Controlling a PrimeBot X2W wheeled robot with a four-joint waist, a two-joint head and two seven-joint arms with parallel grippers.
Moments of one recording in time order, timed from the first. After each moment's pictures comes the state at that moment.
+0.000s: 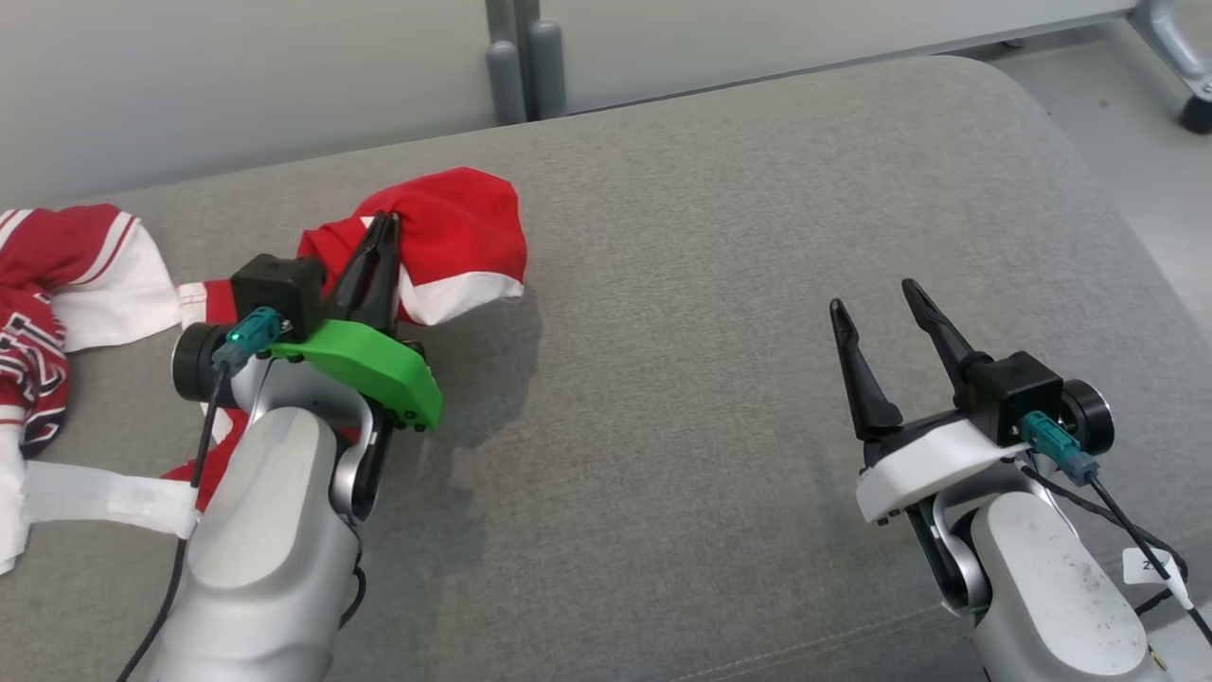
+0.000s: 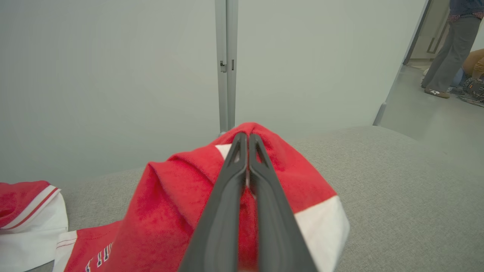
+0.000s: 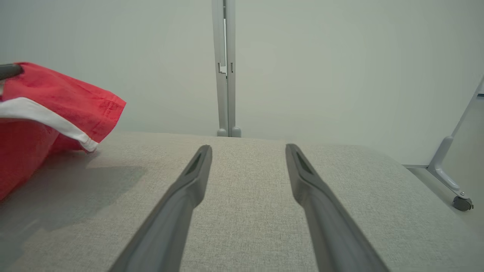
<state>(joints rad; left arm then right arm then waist) -0.55 0.02 -0.27 0.56 -0.32 -0.05 -0.22 -0.20 -0.10 0.27 0.23 0.11 0.00 -0.25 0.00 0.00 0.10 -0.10</state>
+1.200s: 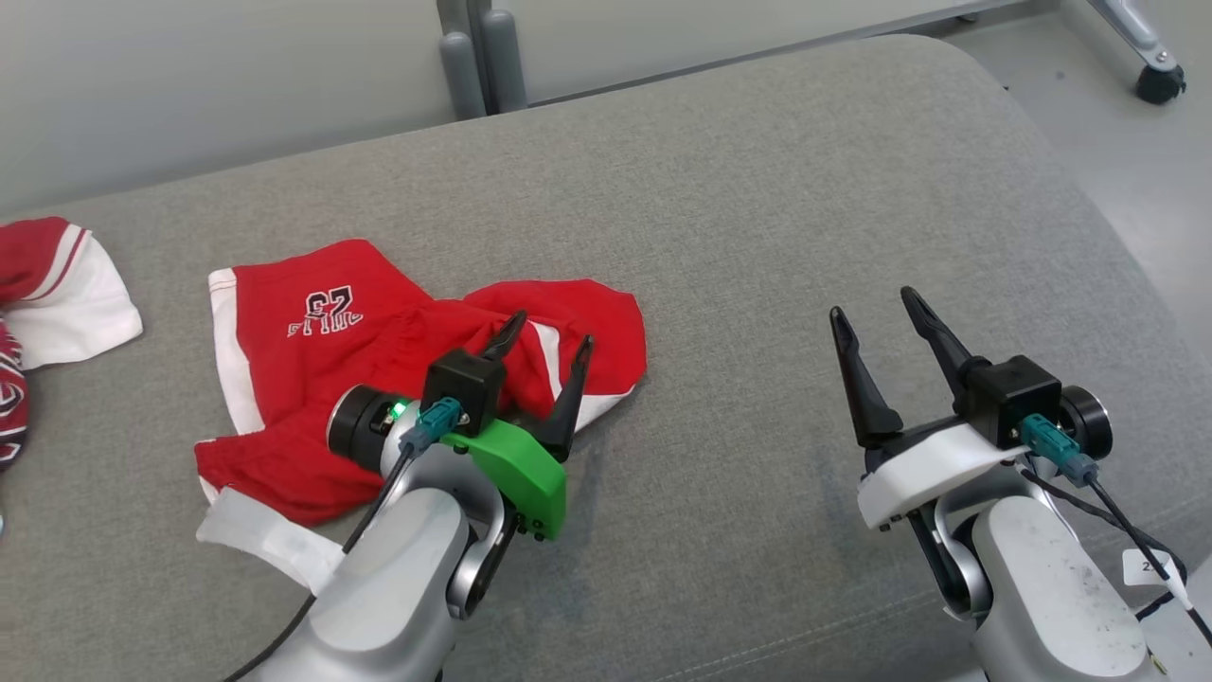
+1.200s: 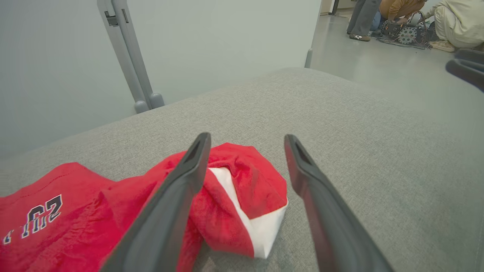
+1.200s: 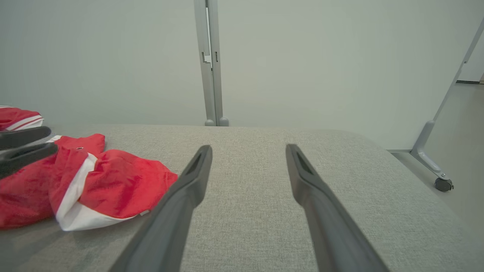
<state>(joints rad) -0.51 0.03 -0.71 0.54 -0.47 0.05 -0.24 -0.20 -0.10 0.26 0.25 0.11 0.02 -0.25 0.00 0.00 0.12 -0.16</state>
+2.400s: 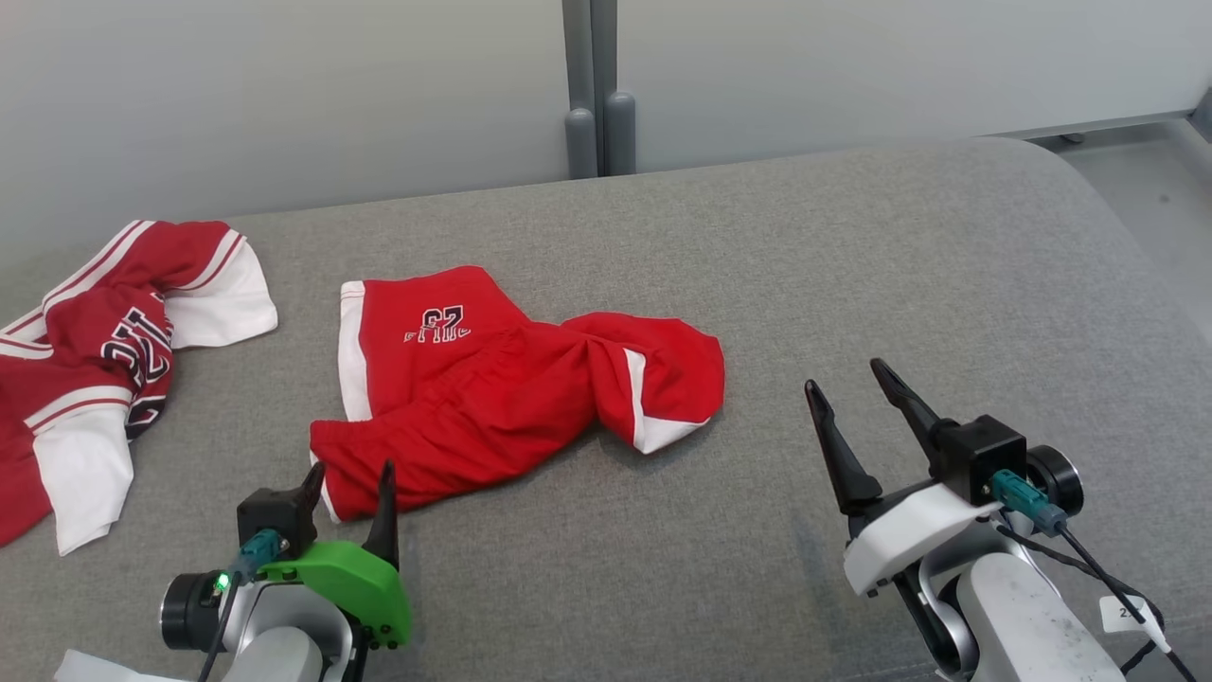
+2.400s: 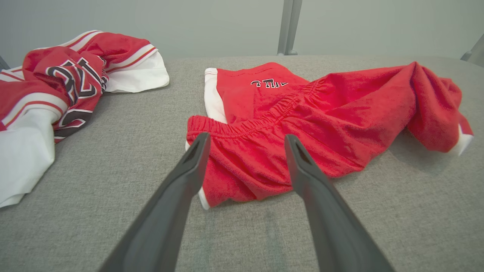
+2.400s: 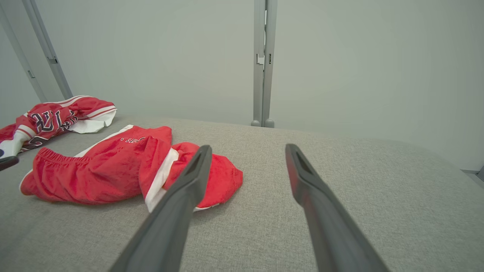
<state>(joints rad) -0.23 0.12 -0.41 0.57 -0.47 0.12 -0.25 -0.11 -0.09 0.30 0.28 0.12 0.05 -0.25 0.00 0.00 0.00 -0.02</state>
